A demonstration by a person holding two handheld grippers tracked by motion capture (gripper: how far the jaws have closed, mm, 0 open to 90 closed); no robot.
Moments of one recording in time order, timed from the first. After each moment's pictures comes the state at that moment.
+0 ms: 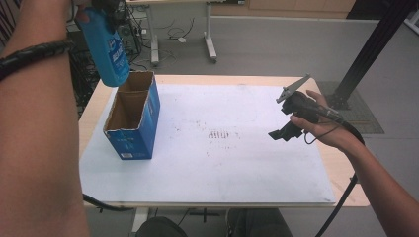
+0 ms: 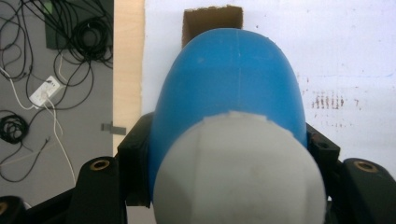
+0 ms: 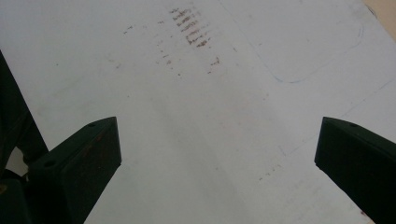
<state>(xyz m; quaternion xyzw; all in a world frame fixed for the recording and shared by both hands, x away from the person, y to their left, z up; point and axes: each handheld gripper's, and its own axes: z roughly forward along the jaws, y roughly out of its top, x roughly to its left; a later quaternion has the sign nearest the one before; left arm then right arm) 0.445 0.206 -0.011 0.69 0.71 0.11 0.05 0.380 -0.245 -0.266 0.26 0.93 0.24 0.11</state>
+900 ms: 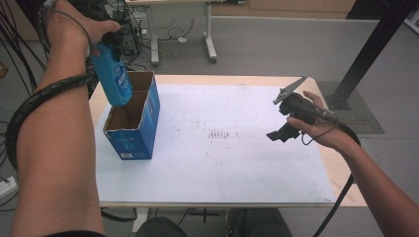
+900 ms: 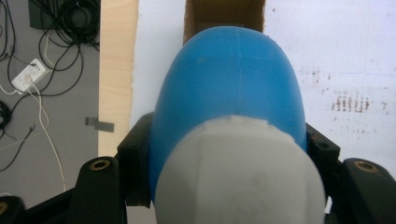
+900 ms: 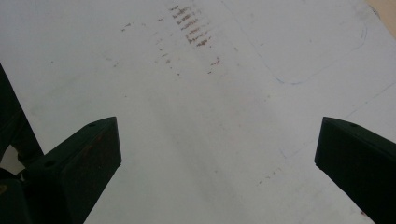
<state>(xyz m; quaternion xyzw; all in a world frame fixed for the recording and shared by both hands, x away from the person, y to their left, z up) 0.457 0.223 -0.083 0.69 0.72 0.09 0.04 0.382 -0.238 -0.271 0.25 0.93 0.24 0.11</state>
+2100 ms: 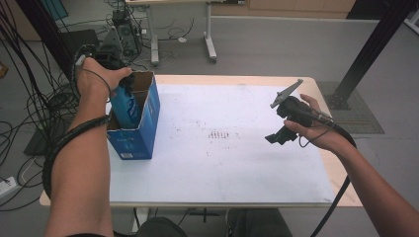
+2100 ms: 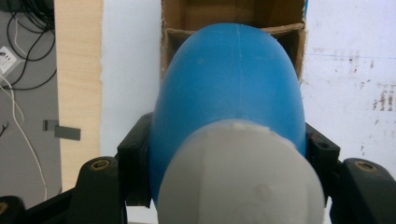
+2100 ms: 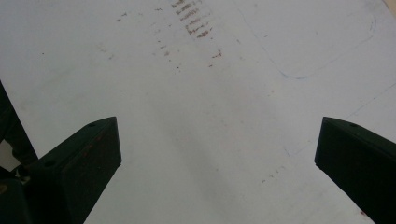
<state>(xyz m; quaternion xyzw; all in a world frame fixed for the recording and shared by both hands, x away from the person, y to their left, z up) 0.463 0.230 -0.198 0.69 0.72 0.06 0.04 0.384 -0.235 -0.283 0.25 0.94 0.22 0.11</state>
